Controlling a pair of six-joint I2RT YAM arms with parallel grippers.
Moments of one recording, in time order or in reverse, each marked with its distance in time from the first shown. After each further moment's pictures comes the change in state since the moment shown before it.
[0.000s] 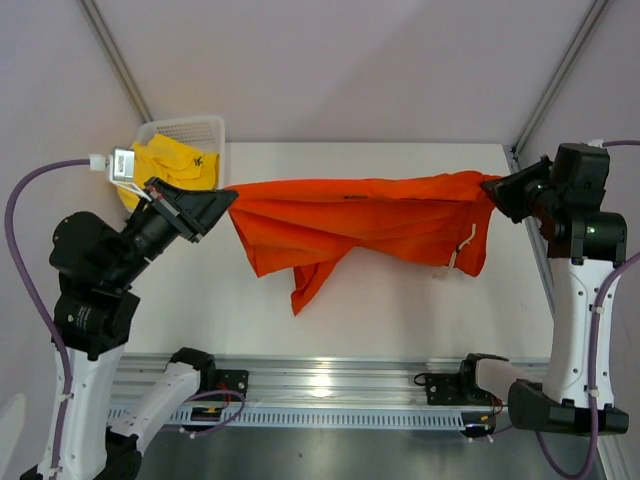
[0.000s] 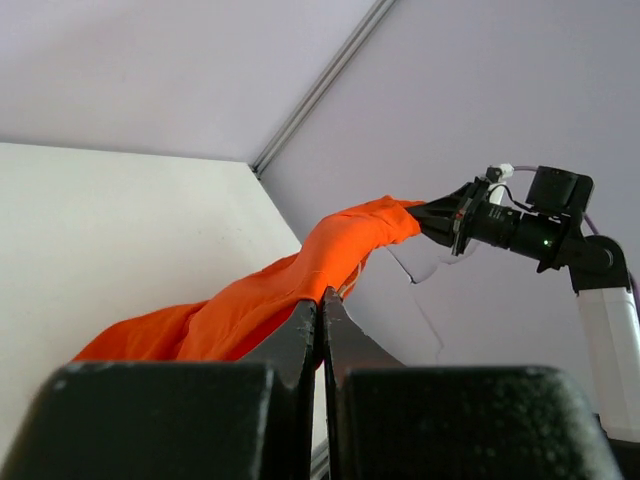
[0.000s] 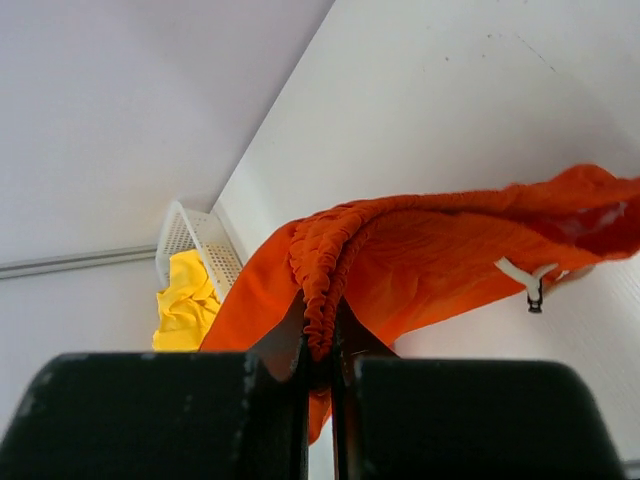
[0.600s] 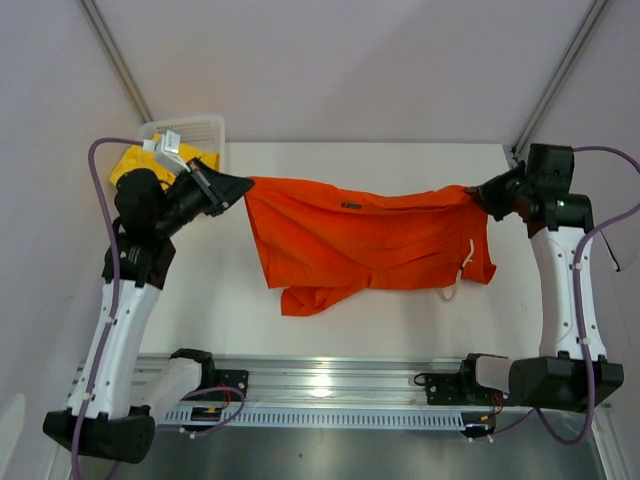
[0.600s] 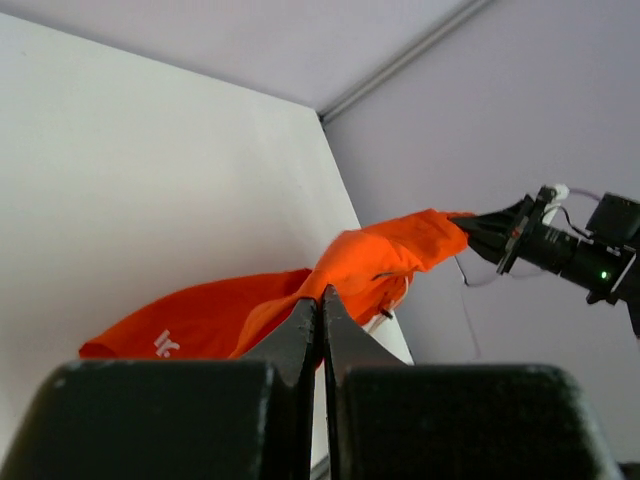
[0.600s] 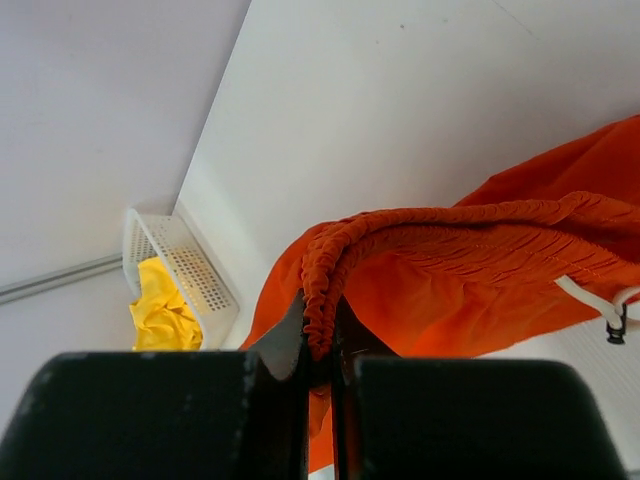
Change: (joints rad) left arm 0.099 0.155 -0.185 0.126 0.060 -0.018; right arm -0.001 0.073 -0.175 0.105 -0.027 0.032
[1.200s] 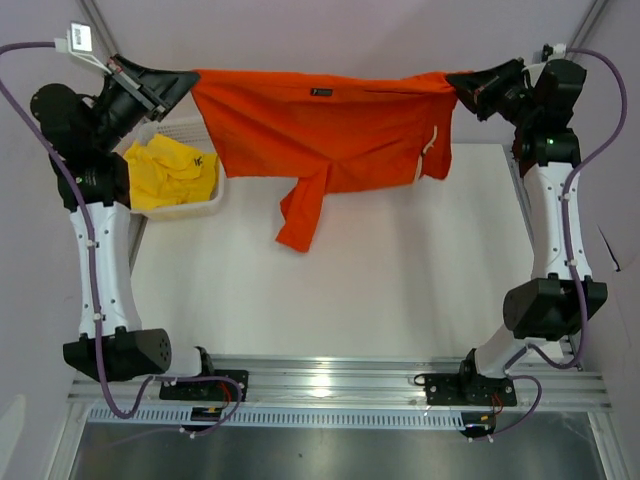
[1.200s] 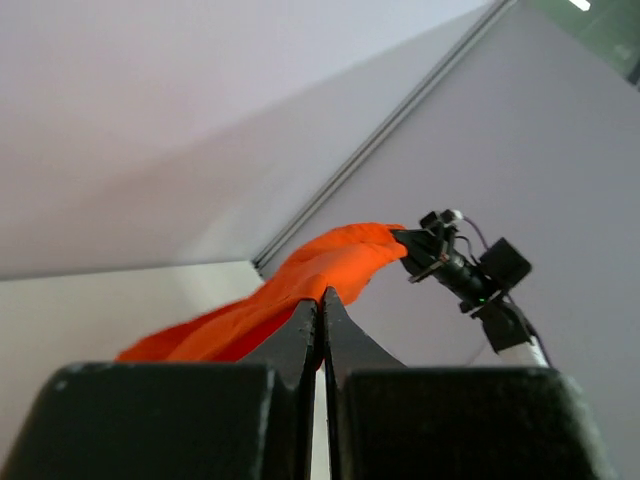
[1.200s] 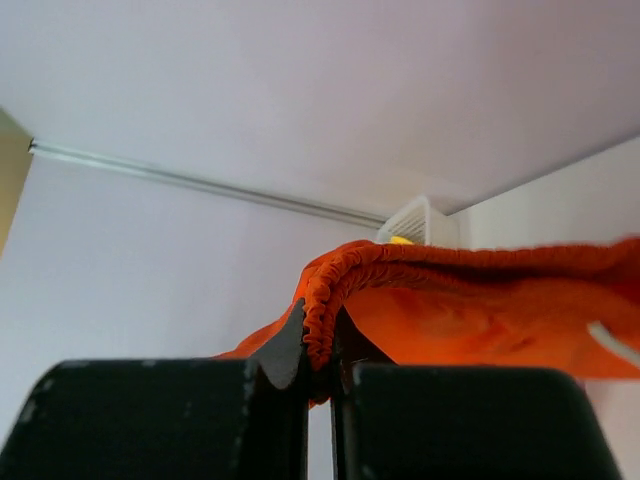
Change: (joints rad) left arm 0.342 0.461 0.578 0.304 0.328 -0.232; right arm 0.023 0.404 0.413 0.642 -0.418 0.213
